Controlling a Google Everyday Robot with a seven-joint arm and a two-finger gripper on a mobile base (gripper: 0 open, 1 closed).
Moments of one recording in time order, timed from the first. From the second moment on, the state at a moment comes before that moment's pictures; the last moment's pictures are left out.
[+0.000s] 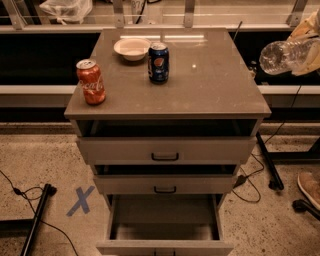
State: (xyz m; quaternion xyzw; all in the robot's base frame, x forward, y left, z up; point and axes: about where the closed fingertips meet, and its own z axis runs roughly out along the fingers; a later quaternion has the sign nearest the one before) arm 0.586 -0.318 0.985 -0.78 0.56 -0.15 0.23
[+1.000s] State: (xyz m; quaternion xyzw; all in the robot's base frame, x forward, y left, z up) arm 0.479 -0.269 0.956 -0.70 0.69 -0.11 0.14
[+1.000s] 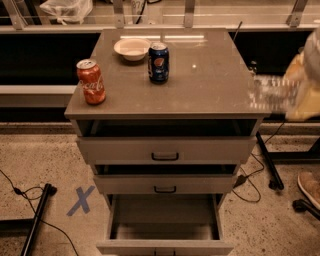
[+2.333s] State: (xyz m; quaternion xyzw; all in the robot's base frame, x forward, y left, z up) arm 0.495 -0.136 0.756 -0.69 0.70 0.10 0.15
